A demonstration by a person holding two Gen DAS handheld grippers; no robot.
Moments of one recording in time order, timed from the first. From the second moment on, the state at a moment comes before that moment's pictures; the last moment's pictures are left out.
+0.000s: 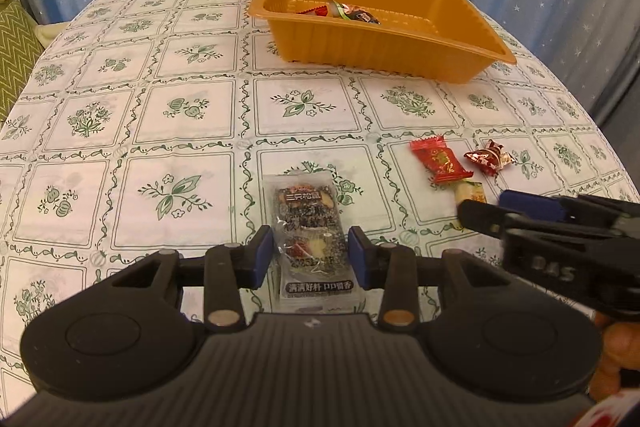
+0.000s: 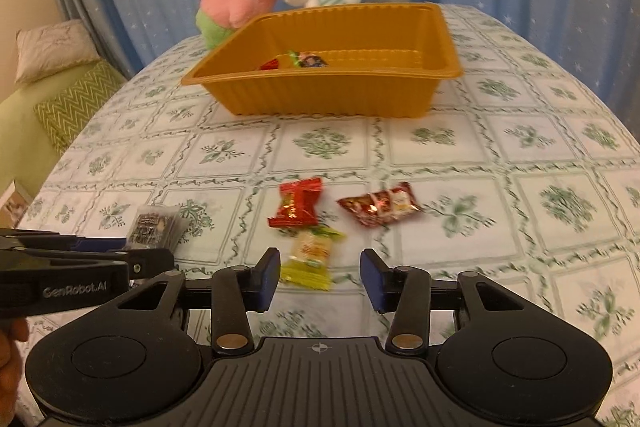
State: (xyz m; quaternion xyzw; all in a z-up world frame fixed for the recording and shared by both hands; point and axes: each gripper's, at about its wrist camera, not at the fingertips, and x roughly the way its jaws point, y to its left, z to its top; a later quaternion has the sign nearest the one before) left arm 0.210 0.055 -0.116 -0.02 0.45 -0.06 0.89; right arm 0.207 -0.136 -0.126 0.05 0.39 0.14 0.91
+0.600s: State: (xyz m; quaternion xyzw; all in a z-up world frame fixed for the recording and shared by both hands) left arm 0.209 0.045 -0.119 0.01 0.44 -0.06 0.90; right arm 0.203 -0.129 -0.125 0.02 0.38 0.13 0.91
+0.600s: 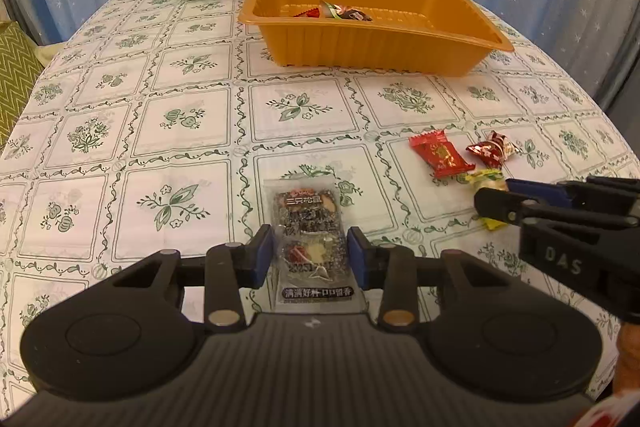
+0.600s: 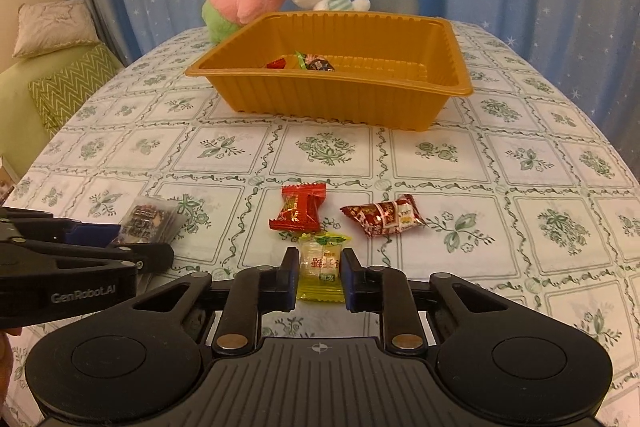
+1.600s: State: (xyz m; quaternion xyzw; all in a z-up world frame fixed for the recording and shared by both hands) left arm 0.172 0.014 -0.050 -0.01 0.41 -0.08 0.91; right arm 0.160 -0.173 -0.057 0.05 0.36 0.10 0.92
